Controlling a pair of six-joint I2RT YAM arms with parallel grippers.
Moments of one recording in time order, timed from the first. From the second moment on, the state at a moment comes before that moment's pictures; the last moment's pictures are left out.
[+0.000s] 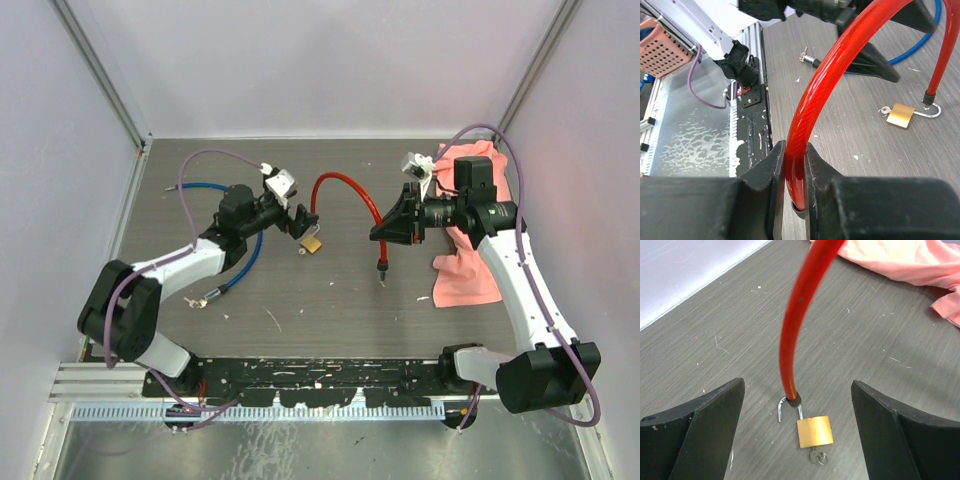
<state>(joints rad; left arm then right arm) -0.50 1.48 0.82 0.52 0.39 0.10 0.12 1.19 1.20 -0.71 -1.27 -0.32</state>
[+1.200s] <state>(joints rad) -0.46 1.61 0.82 0.86 0.68 -1.06 0.16 1.18 1.18 -0.42 -1.31 -0.04</state>
